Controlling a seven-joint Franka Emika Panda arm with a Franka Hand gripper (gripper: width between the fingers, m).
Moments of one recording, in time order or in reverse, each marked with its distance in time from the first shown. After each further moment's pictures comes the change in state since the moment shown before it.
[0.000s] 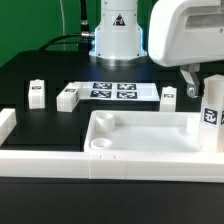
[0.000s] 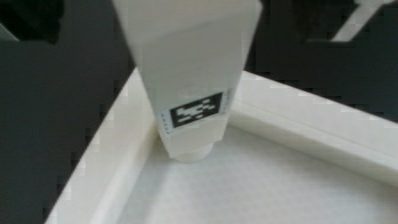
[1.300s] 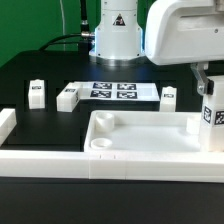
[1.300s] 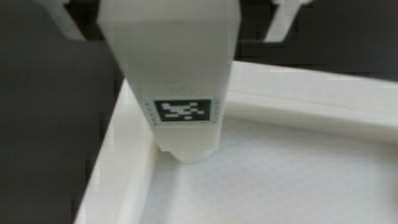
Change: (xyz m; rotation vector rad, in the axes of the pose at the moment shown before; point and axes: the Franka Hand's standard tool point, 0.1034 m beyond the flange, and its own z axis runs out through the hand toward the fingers) arm 0.000 0.001 0.000 0.011 0.005 0.436
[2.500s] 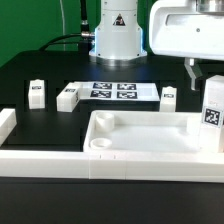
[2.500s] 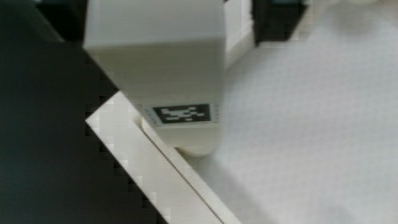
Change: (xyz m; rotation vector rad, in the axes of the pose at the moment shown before) arm 0.000 0.003 0.000 0.013 -0.001 0.765
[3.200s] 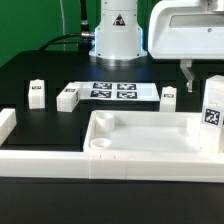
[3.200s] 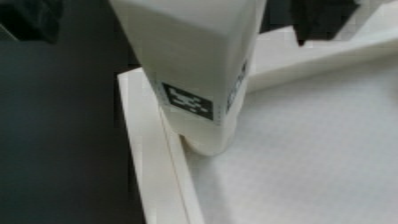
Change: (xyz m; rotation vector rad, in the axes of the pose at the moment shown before) arm -0.007 -0.008 0.000 -0.002 0.008 -0.565
